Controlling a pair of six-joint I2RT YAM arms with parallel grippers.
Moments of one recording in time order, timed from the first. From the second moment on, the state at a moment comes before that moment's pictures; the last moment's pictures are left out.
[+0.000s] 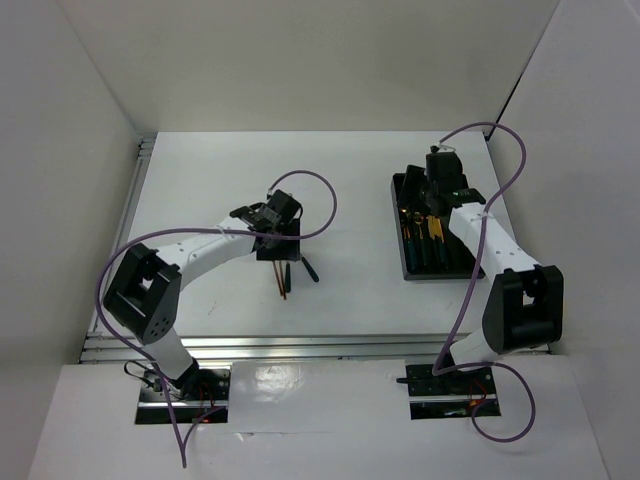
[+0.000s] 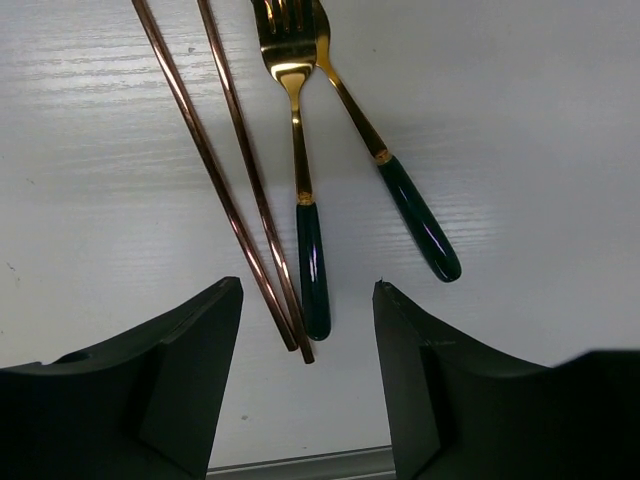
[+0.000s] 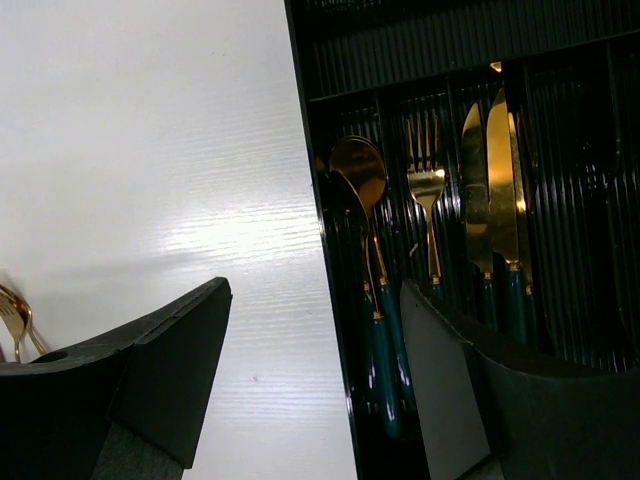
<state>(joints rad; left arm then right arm) -0.61 1.67 1.20 -0.63 -0.16 -0.59 0.14 1.49 1.15 -0.39 0.09 0.35</state>
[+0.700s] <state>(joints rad) -0.64 1.82 1.23 -0.61 -0.16 -0.62 0.14 1.49 1.14 -0.38 0.09 0.35</state>
